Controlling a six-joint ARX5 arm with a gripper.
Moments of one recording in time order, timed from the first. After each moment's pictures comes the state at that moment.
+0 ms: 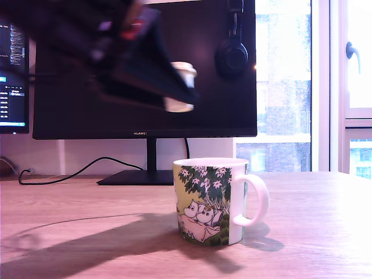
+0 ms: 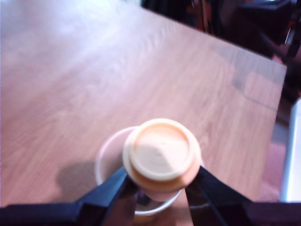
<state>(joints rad) -0.81 1.32 0.79 -0.08 0.33 0.01</state>
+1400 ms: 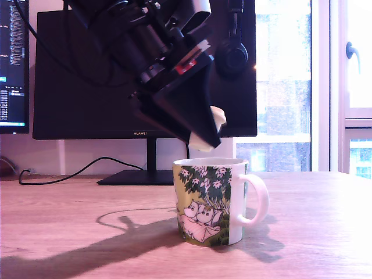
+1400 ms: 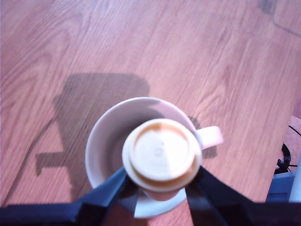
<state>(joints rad) -0.86 1.56 1.08 -0.44 0.22 0.11</state>
